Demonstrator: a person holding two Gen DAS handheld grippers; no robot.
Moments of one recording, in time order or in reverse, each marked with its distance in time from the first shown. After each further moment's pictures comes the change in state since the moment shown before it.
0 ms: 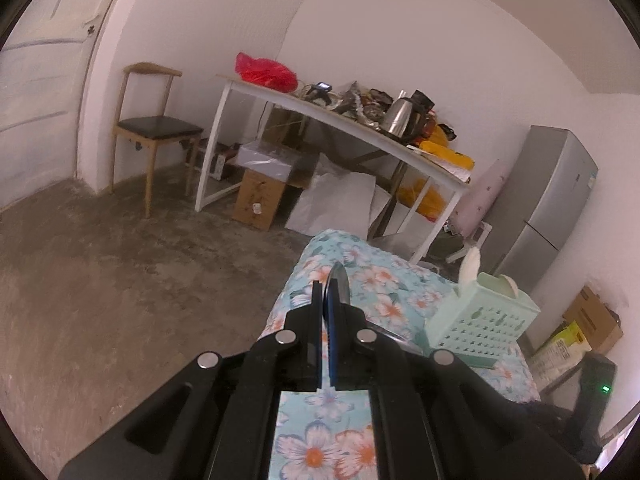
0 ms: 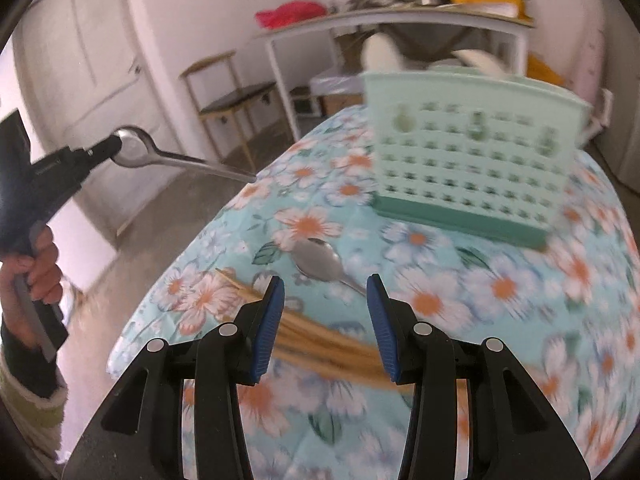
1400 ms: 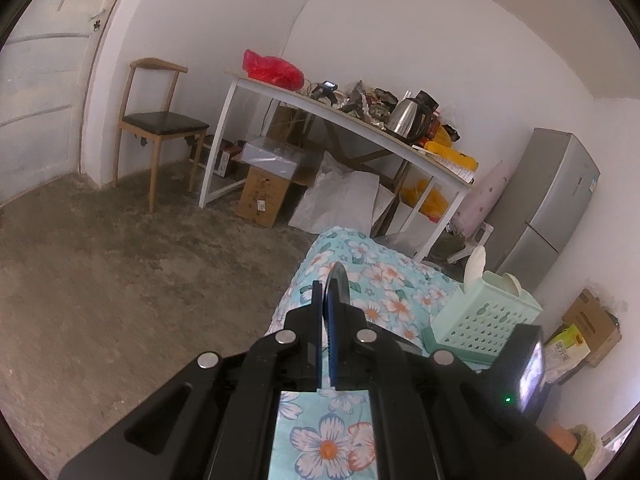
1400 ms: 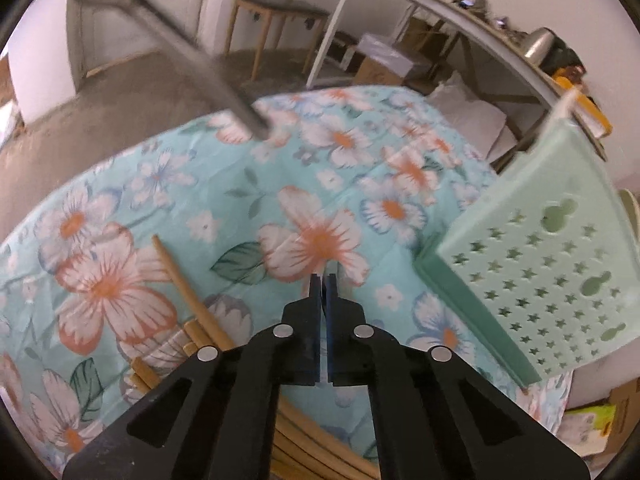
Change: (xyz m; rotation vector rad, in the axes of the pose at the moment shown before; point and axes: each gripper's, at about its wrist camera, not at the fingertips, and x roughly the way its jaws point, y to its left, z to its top) left arm -0.006 0.009 -0.002 -0.010 0.000 0.004; right arm 0.073 0.048 0.023 -0.453 0.097 -0.278
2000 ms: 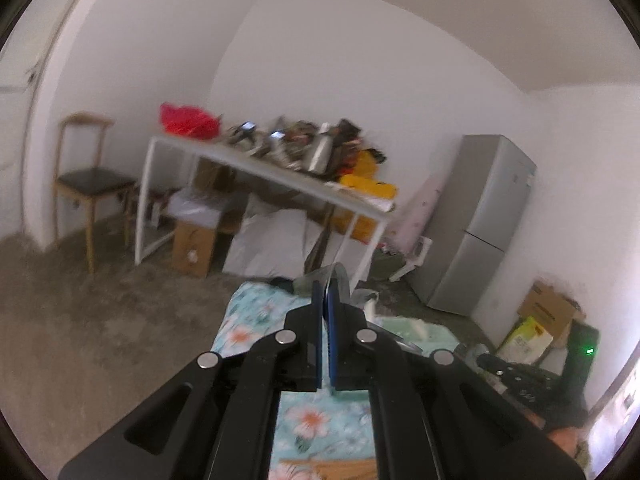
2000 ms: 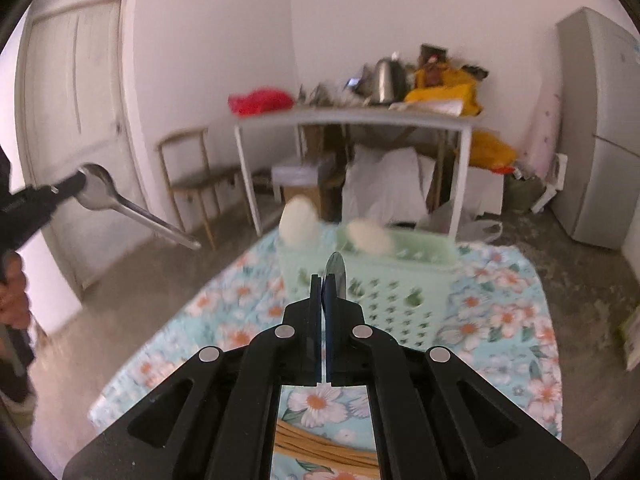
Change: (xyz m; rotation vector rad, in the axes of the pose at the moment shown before) left arm -0.033 -0.104 0.062 0.160 -0.123 -0.230; right arm -0.167 -0.153 -0.059 0.547 -0.449 0.039
